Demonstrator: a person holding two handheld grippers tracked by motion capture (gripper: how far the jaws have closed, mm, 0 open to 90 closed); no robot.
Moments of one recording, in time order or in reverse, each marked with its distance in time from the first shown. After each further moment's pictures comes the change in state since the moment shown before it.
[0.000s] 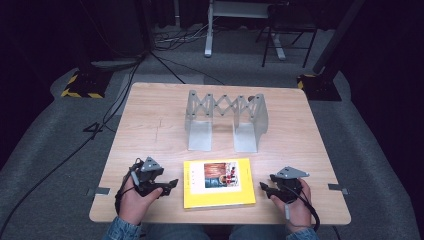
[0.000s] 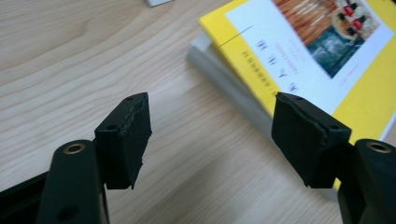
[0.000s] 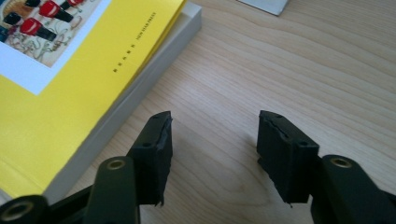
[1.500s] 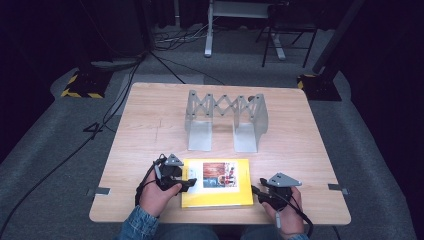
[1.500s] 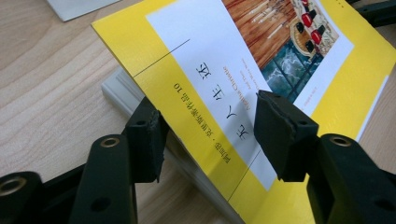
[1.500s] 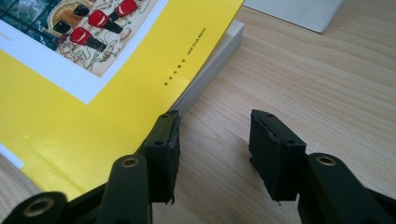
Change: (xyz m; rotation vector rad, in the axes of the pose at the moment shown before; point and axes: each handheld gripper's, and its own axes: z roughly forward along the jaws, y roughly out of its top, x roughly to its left) left arm -0.023 0.026 0.034 0.067 -0.108 0.030; right arm 0.030 -0.005 0.005 -0.079 0.017 -0.015
